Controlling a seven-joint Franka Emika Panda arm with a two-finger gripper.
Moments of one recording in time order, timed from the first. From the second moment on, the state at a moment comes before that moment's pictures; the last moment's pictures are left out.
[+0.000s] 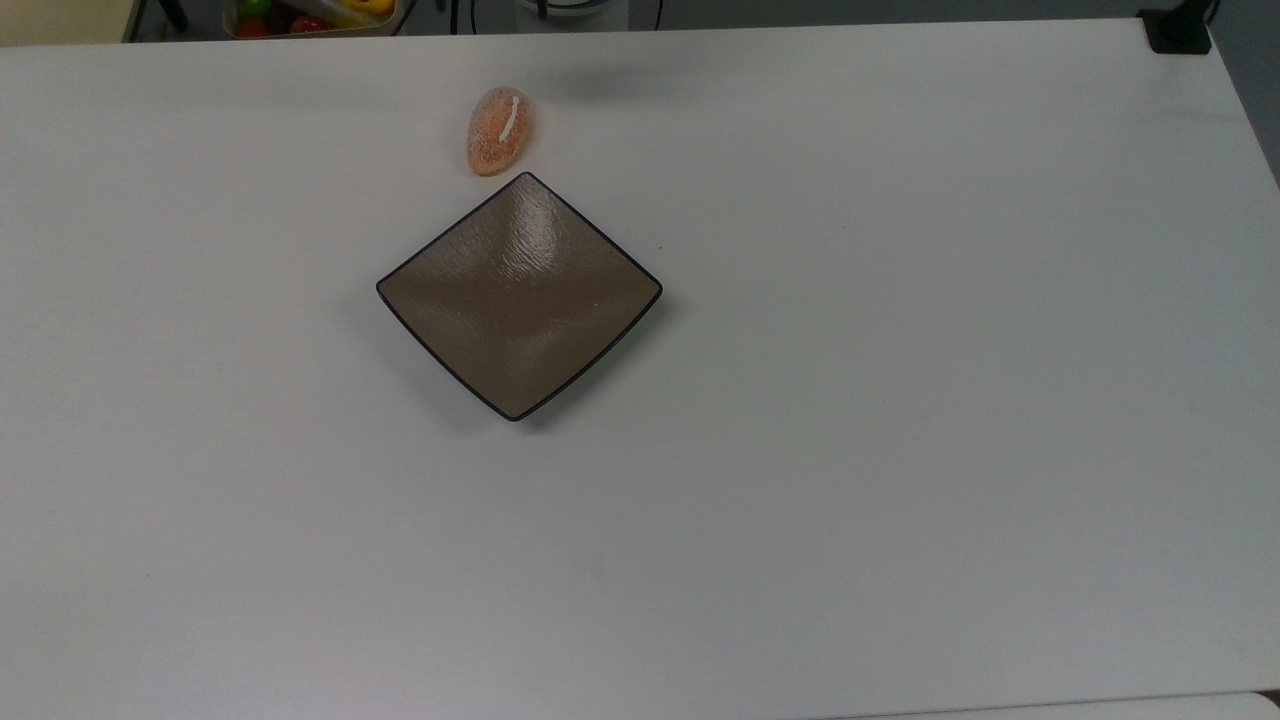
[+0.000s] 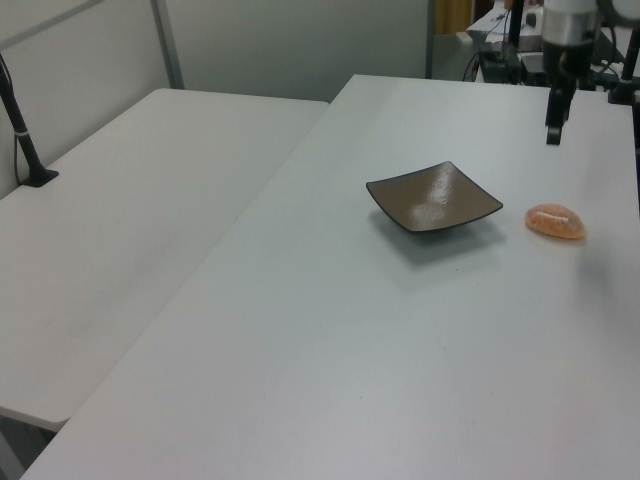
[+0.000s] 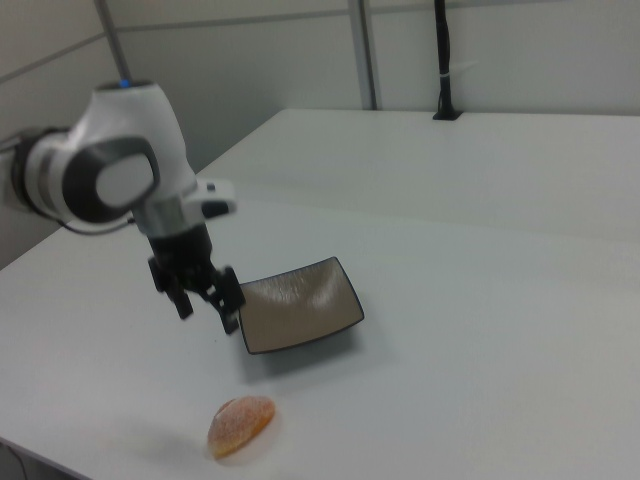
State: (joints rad) arm 0.03 -0.37 -0.01 -2.29 -0.06 1.89 0.00
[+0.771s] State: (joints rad) arm -0.01 -0.27 -0.01 -2.52 -0.10 2.19 0.00
